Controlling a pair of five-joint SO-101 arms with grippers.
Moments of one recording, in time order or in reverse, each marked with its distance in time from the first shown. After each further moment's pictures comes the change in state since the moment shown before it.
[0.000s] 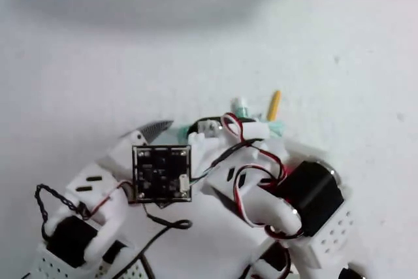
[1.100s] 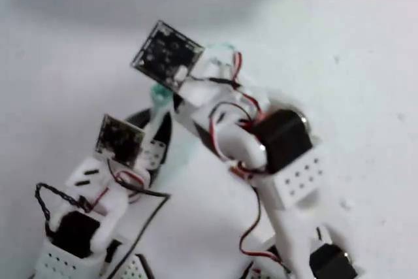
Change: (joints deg) left arm -8.1 0.5 5.1 -10.0 30.6; right arm 8.6 14.2 -6.6 -13.2 -26.2
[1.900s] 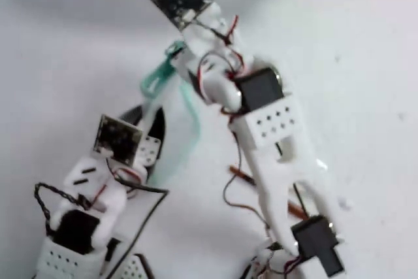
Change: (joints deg) left arm -0.8 -0.5 2.4 -1.3 -2.1; right arm 13.8 15.7 0.1 -20.0 -7.7
